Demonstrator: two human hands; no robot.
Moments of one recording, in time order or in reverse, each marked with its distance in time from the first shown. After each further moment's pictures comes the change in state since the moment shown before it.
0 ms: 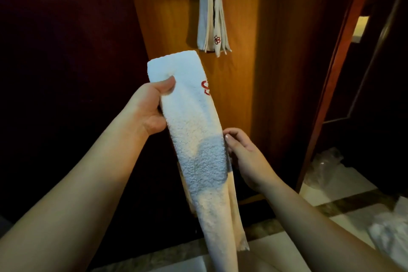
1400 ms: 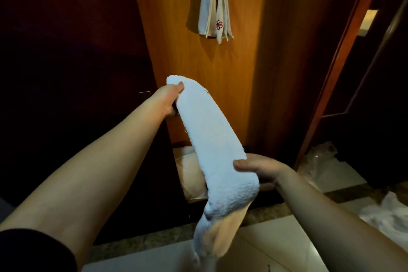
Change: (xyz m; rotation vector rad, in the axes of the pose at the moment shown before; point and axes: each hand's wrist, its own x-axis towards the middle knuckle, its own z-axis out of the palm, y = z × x) left_hand 0.102 -0.051 -0.015 0.242 0.246 -0.165; right_hand -0.012 0.027 -0.059 0.199 -0.582 0.628
